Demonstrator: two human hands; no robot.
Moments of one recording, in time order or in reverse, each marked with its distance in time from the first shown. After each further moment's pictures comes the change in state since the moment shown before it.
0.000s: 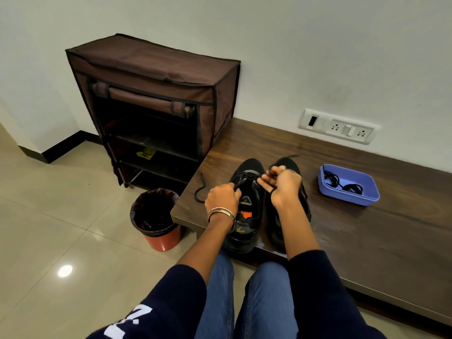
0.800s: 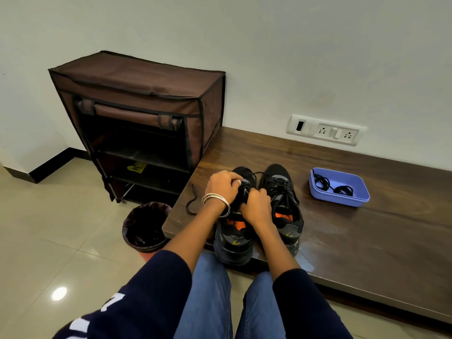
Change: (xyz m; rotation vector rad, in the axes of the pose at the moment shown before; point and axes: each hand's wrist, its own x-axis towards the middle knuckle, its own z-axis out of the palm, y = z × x) left_hand 0.048 0.025 -0.016 -0.183 -0.069 0.233; right_hand -0.003 0.040 -0.011 -1.587 -0.155 -0.470
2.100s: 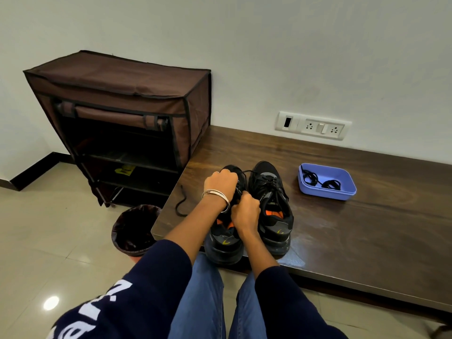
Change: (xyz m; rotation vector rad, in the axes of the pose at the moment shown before) left_hand 0.012 0.027 0.014 0.590 -0.145 0.163; right_hand -0.011 0.000 0.017 0.297 0.172 0.124
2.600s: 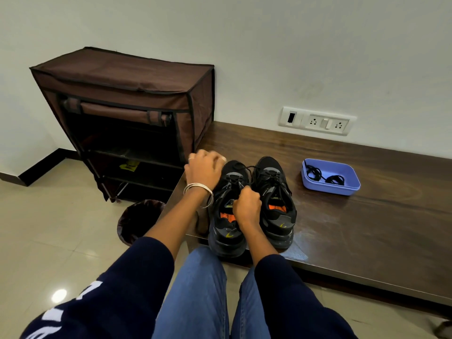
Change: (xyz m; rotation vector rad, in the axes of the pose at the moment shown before) left_hand -0.003 -0.050 -0.002 -0.476 0.350 -0.183; right_hand -0.001 -0.004 -0.001 -0.074 -0.041 0.002
